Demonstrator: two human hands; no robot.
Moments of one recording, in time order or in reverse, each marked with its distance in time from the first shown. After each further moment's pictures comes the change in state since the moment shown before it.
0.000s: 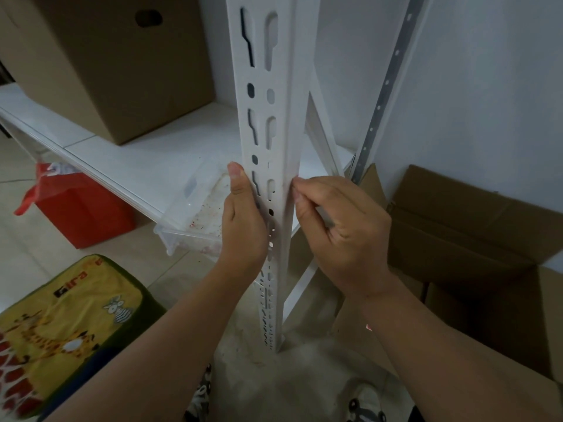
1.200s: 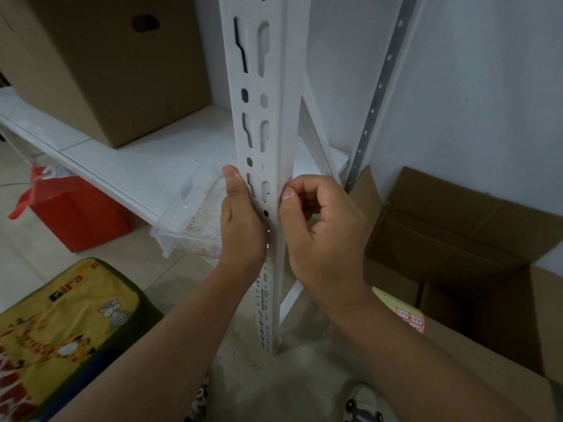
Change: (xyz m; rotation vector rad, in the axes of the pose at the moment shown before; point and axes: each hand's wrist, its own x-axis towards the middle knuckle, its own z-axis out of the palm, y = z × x) left_hand -0.002 0.002 0.003 -0.132 -0.031 0.052; right_hand 0.005 -0.032 0.009 0.222 0.039 0.443
